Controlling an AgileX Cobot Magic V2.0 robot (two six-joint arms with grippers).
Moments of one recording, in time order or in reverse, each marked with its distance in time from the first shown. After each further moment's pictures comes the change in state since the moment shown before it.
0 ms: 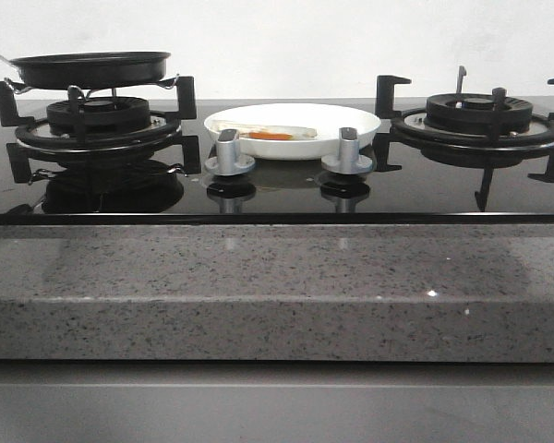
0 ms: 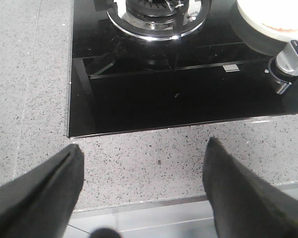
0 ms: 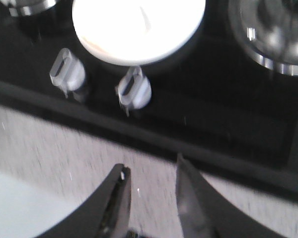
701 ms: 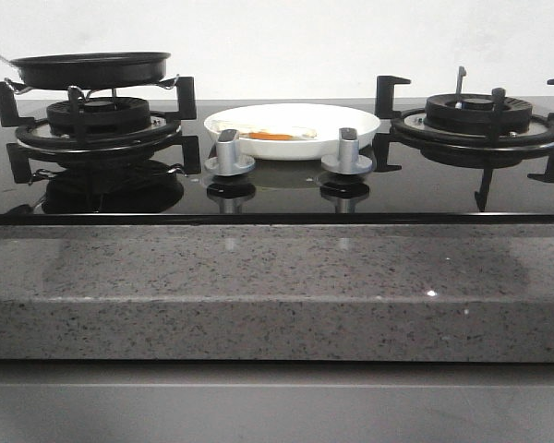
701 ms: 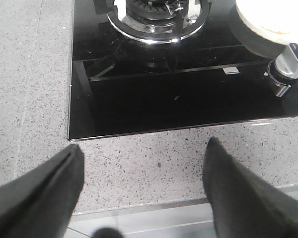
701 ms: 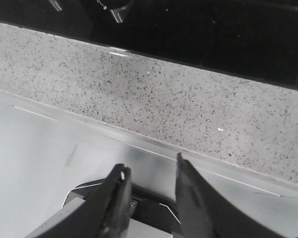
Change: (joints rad) left arm 0.000 0.000 0.000 0.000 -0.011 0.000; right arm 0.000 -0.415 0.402 -0.004 0.000 0.000
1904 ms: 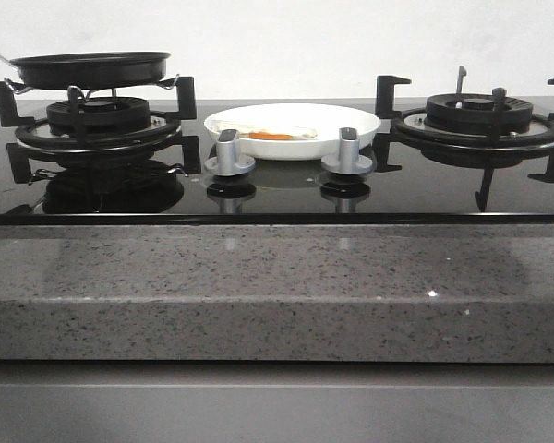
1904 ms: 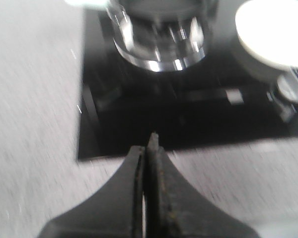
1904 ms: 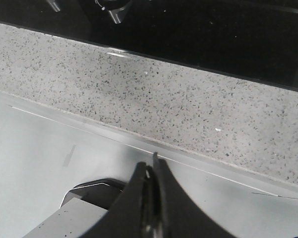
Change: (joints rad) left arm 0.000 -0.099 0.107 0.021 -0.167 0.000; right arm 0.000 -0.002 0.002 -0.004 0.000 -0.001
